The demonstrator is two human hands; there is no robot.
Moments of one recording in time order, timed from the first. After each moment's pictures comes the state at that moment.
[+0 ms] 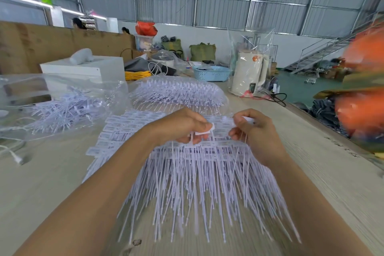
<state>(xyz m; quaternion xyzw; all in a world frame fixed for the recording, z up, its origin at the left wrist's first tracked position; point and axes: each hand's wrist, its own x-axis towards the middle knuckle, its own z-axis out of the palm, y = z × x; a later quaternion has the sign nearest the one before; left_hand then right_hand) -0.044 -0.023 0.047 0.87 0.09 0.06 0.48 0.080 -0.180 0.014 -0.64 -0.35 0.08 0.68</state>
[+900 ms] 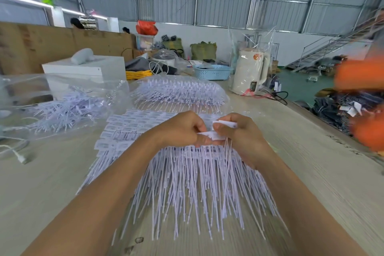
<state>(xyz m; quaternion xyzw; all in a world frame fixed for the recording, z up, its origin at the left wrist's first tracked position) -0.037 -0.021 0.035 0.94 0.08 0.08 0.33 0.053 -0.159 0.015 -0.65 -0.35 0.15 0.65</state>
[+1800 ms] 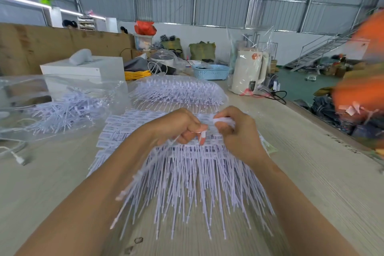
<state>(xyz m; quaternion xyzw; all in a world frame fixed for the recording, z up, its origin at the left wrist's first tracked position) -0.040 -0.010 0.041 0.84 0.07 0.03 0.54 0.052 -0.162 0.016 -0.72 -0.45 -0.08 0.52</state>
